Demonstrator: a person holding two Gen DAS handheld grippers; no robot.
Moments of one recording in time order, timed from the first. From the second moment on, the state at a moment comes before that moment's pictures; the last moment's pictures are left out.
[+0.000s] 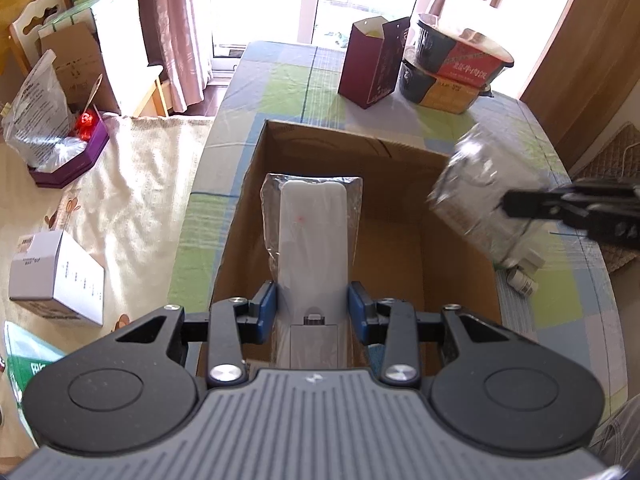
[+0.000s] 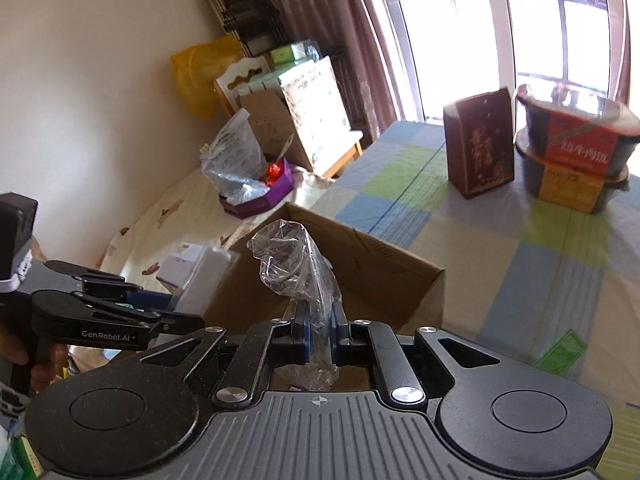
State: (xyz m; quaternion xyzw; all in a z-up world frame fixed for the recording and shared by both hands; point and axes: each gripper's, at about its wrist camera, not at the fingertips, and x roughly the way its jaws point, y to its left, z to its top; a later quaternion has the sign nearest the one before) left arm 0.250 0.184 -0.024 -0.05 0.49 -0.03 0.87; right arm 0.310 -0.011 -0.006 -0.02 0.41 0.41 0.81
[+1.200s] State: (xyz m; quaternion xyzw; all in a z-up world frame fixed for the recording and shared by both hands) left arm 0.345 0.159 -0.108 -0.02 0.52 -0.05 0.85; right arm 0.312 0.056 -0.098 -0.27 0.36 0.39 0.80
